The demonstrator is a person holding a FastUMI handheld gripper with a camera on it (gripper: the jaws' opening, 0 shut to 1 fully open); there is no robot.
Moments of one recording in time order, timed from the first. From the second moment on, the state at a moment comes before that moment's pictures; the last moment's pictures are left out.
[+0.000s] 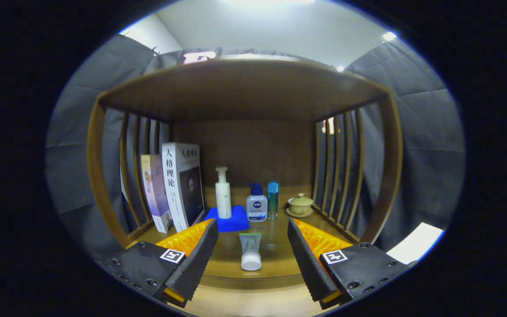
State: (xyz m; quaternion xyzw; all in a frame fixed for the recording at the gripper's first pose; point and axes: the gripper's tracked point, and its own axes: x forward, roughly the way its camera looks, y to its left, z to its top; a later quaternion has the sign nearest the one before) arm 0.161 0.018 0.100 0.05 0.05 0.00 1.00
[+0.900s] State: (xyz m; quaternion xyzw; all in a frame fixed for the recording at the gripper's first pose) arm -0.013 0.029 0.080 0.05 -0.06 0.01 1.00
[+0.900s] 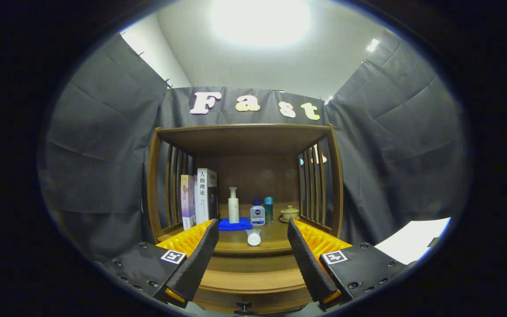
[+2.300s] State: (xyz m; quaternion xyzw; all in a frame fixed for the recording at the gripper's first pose) arm -0.020 0.054 -0.112 0.05 0.07 0.04 1.00
